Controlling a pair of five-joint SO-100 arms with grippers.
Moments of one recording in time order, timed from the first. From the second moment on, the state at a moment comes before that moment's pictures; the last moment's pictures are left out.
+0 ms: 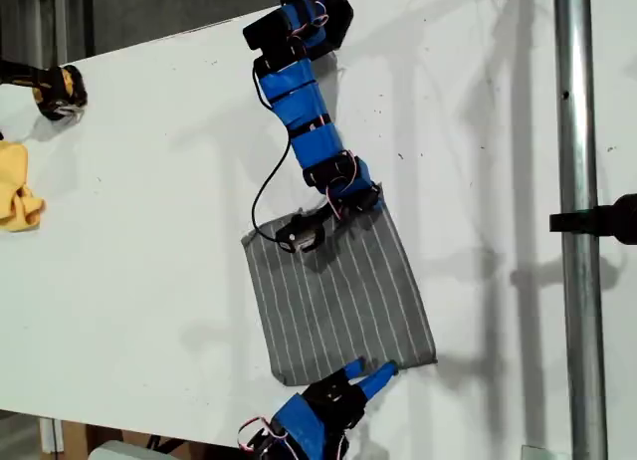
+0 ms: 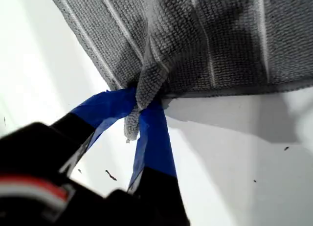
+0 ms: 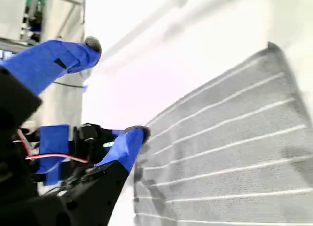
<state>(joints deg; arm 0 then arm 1) 29.4 127.0 110.8 71.9 -52.3 -16.3 59.2 76.4 60.1 58.3</state>
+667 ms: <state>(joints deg) 33.1 125.5 131.7 58.2 -89.4 -16.3 59.2 76.4 60.2 58.0</state>
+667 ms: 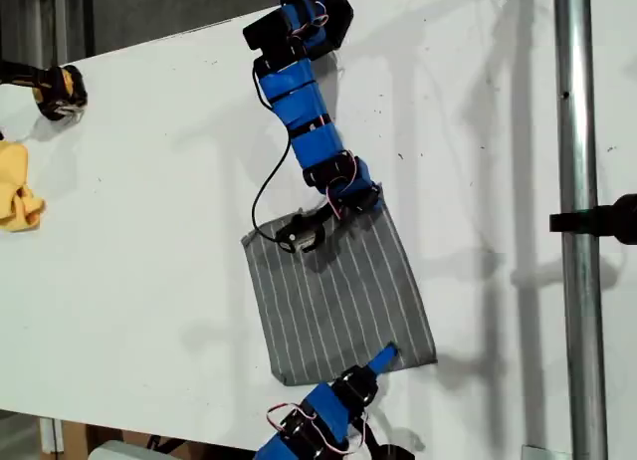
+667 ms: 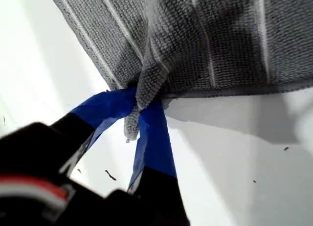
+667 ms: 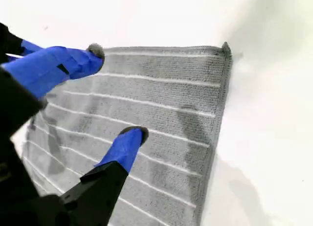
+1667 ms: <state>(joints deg) 40.1 80.7 109.4 58.5 -103.7 -16.3 59.2 76.4 60.2 57.4</state>
